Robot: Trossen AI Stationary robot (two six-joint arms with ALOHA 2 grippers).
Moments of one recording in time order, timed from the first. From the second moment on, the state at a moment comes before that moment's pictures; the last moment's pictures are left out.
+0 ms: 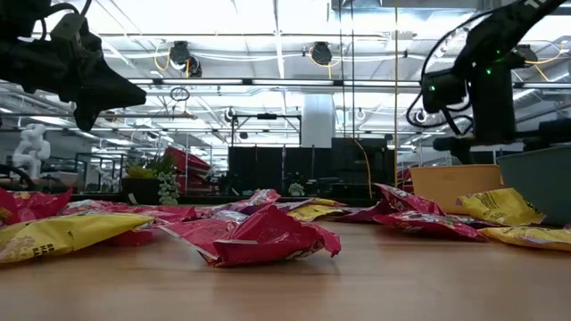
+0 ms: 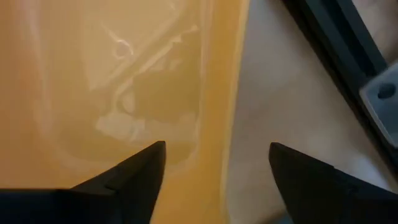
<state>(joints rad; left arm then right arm) -0.05 0.05 0.14 -0.26 -0.36 -0.49 -0.67 1.21 0.64 -0.98 0.05 1.61</state>
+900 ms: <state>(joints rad) -0.05 0.05 0.14 -0.26 -0.36 -0.49 -0.67 1.37 1.04 -0.90 0.18 1.29</state>
